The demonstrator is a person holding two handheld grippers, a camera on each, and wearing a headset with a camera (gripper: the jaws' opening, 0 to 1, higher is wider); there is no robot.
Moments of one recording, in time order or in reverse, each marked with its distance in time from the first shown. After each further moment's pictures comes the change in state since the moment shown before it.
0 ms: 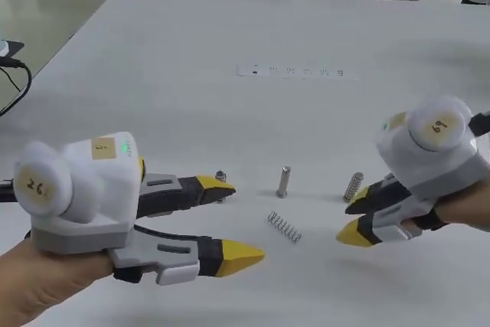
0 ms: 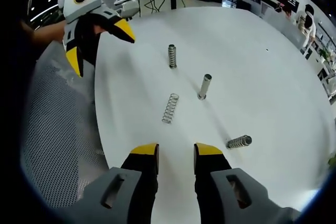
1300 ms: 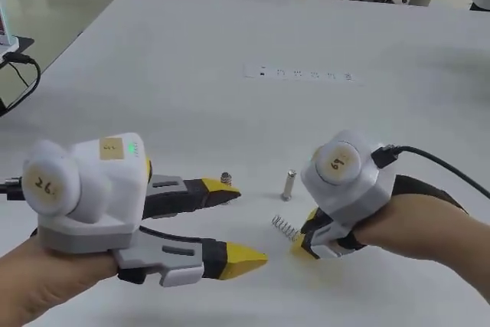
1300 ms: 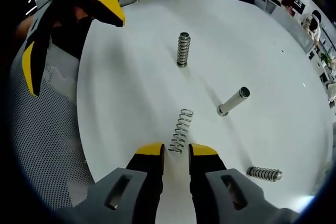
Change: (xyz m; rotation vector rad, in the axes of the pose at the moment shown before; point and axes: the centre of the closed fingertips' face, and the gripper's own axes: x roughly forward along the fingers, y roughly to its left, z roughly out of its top) left arm -0.001 -0.001 -0.002 -0.006 -0.001 0.001; right arm 0.064 0.013 0.014 -0.025 0.082 -0.037
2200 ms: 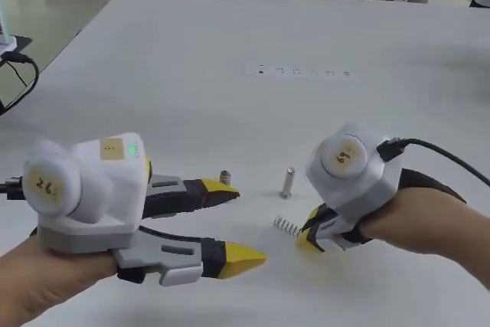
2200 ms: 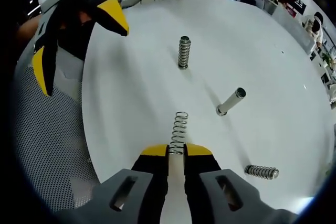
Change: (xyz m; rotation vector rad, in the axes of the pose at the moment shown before) left arm 0.000 0.000 -0.002 0.009 0.016 -0.001; right arm -0.014 0.000 0.002 -0.003 -0.017 0.027
